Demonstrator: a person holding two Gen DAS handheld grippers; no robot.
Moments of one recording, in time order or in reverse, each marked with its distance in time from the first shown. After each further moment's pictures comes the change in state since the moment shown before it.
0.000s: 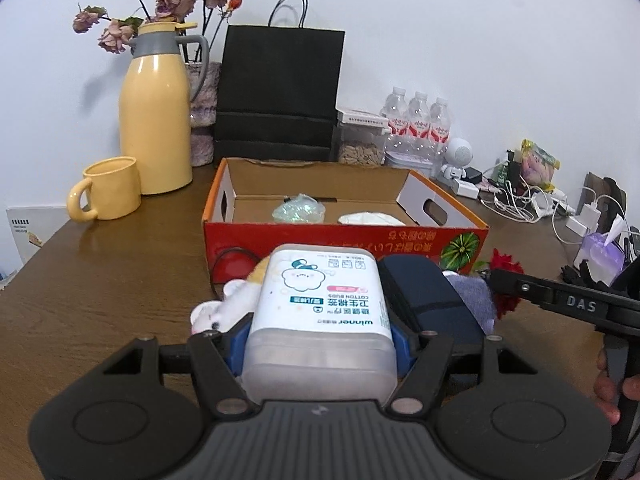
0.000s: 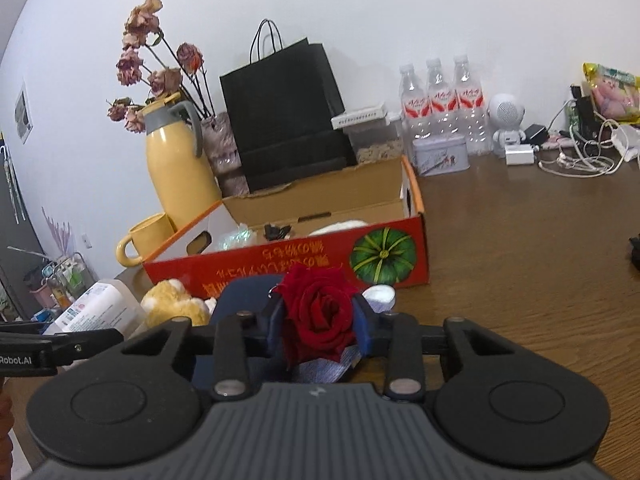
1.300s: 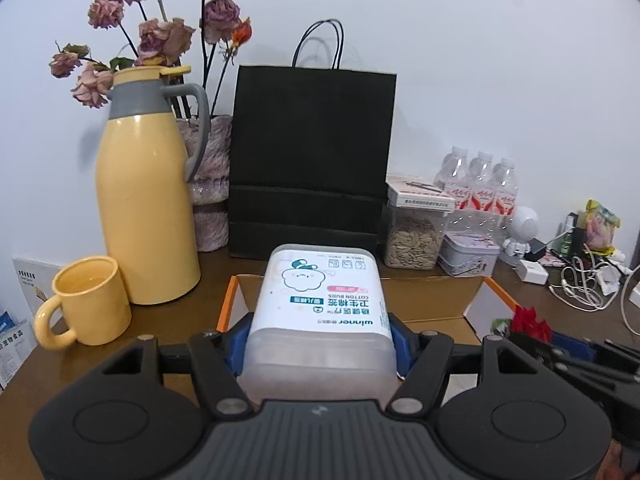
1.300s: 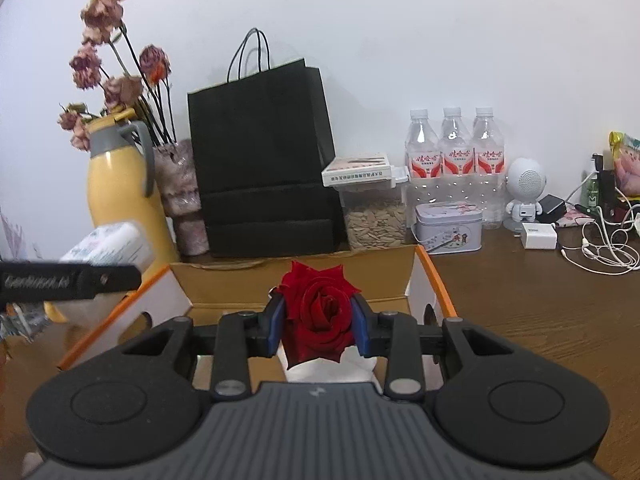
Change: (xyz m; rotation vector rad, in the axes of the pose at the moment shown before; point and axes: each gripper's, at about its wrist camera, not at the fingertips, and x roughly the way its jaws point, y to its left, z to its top) left arm 0.136 0.020 0.136 -0.009 -0.101 0.112; right arm 0.128 0.021 0.083 -0.097 -0.072 -0.133
